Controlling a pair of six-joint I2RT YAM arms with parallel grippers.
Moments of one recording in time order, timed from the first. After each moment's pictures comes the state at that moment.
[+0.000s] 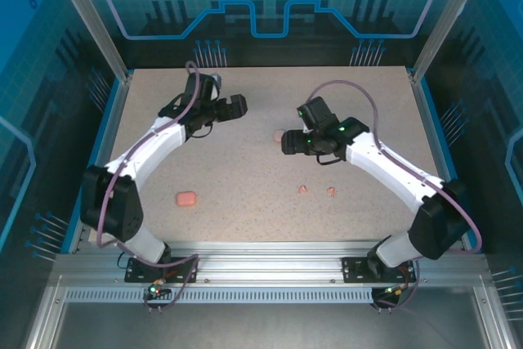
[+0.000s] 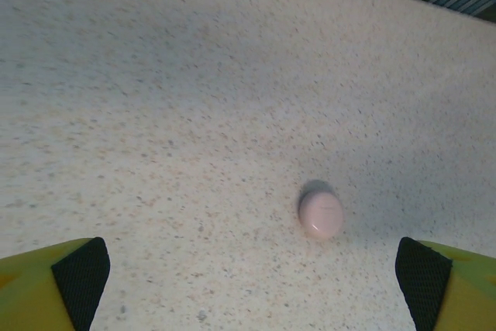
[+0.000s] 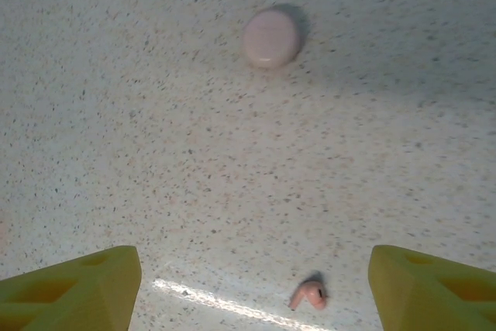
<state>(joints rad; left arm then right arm) -0.28 1.56 1.26 -0.39 0.07 -0.50 0.61 1.51 1.28 -0.77 0.04 0.51</state>
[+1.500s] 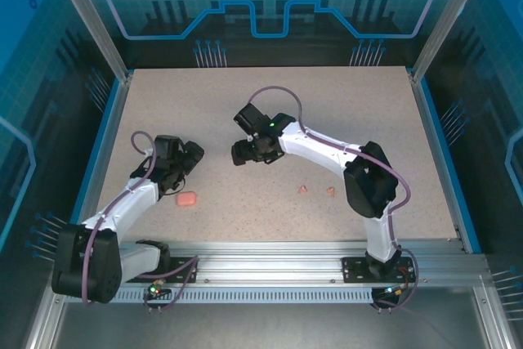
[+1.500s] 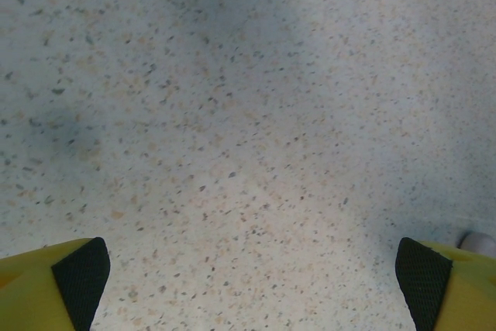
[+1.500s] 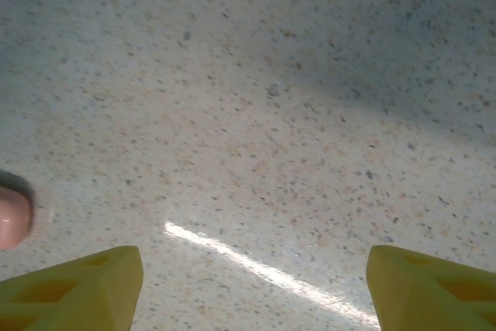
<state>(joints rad) -0.11 1.17 0.57 -0.28 -0.02 -1.03 0.82 1.99 1.66 -0.82 -0.01 0.55</state>
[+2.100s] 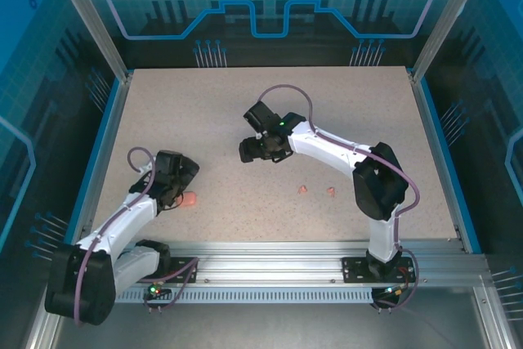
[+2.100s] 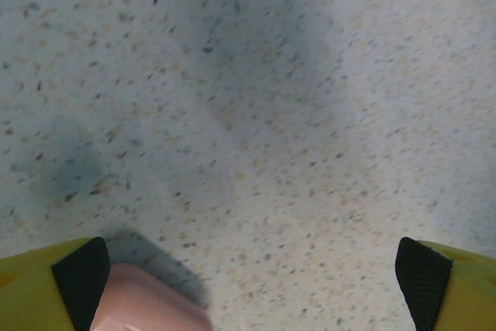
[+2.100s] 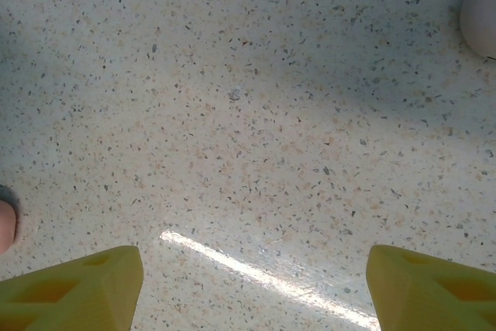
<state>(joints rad) -0.16 1.04 0.46 -0.39 -0.16 -1.12 0.78 1.93 1.59 -0.78 -0.01 0.55</state>
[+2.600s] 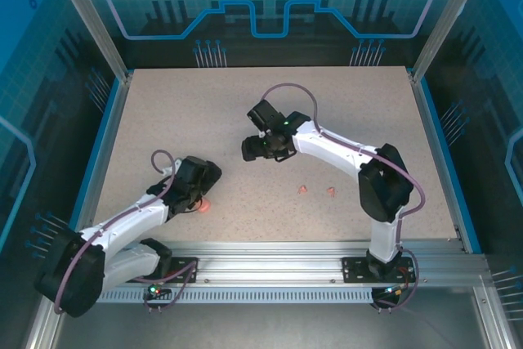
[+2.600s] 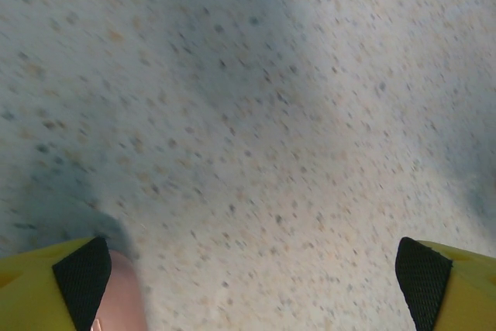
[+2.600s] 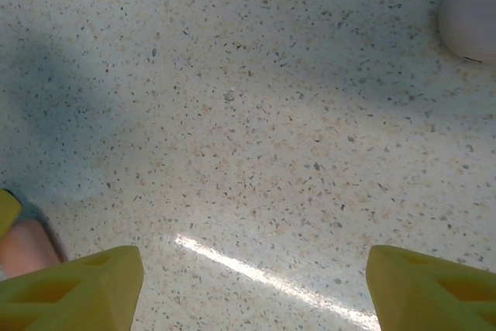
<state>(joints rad) -0.46 1.08 0.45 -0.30 -0.21 -1.28 0.76 1.88 1.56 -0.78 -0.01 0.55</state>
